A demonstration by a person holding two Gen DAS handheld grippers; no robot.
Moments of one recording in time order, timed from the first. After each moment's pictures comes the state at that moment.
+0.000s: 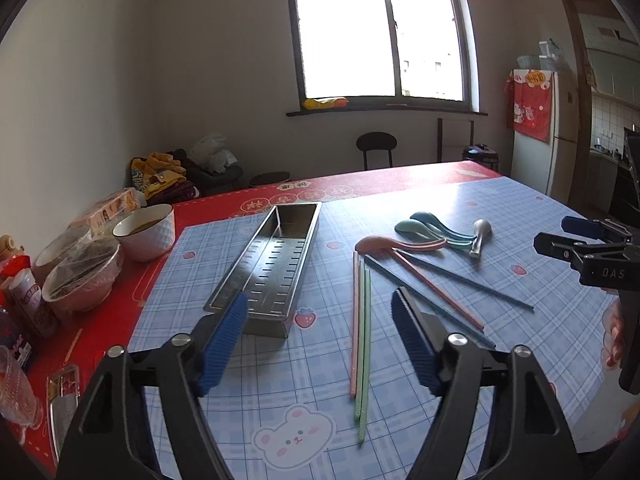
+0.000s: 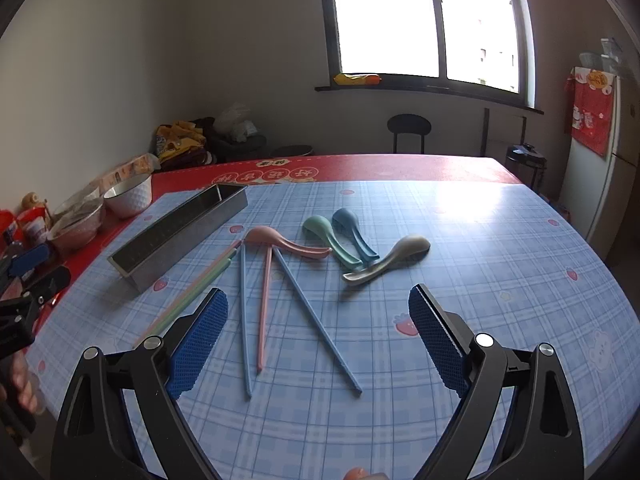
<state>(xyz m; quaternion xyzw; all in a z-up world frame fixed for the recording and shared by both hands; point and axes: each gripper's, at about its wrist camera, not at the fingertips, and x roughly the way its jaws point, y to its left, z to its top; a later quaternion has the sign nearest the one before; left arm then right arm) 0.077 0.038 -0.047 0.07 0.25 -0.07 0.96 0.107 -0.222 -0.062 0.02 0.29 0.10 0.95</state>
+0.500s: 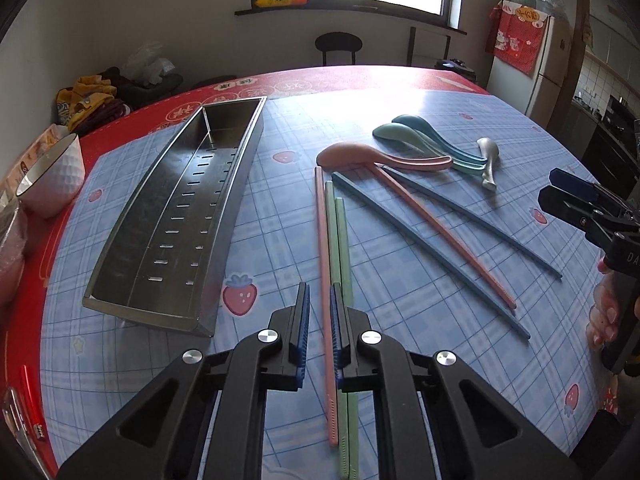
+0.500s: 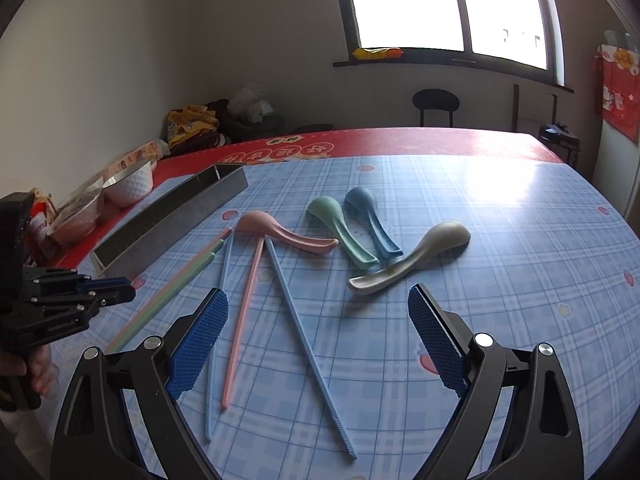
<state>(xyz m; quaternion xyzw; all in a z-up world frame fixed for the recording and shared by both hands) 0.188 0.017 -0.116 0.07 0.42 -0.14 0.89 0.177 -0.235 -0.106 0.05 0.32 0.15 0.93</state>
